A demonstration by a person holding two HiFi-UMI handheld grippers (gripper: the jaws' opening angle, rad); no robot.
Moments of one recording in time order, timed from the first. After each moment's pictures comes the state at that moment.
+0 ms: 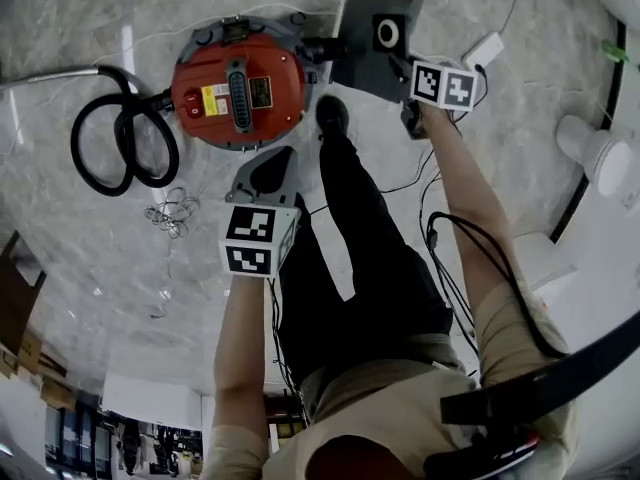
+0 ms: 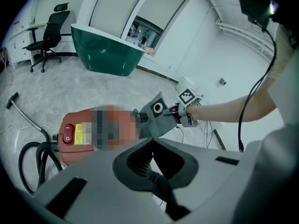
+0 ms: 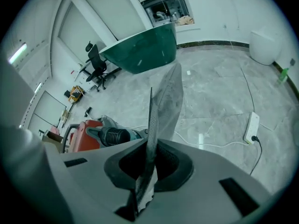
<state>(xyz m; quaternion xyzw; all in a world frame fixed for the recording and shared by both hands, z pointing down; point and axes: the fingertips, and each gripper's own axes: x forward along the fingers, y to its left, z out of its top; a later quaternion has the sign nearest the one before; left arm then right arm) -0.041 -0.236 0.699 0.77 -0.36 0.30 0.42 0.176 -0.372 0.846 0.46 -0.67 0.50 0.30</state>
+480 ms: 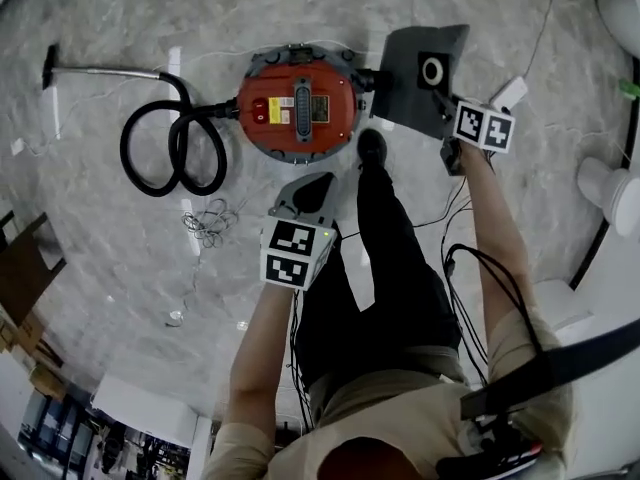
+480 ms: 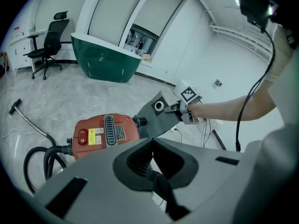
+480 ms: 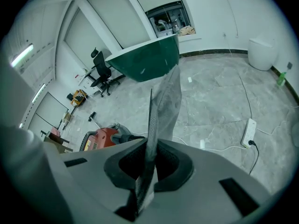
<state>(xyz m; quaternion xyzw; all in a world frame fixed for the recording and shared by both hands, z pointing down) -0.064 -0.212 0.648 0.79 -0.37 0.29 0.40 0.162 -0.367 0.777 0.46 -0.69 0.48 0.27</state>
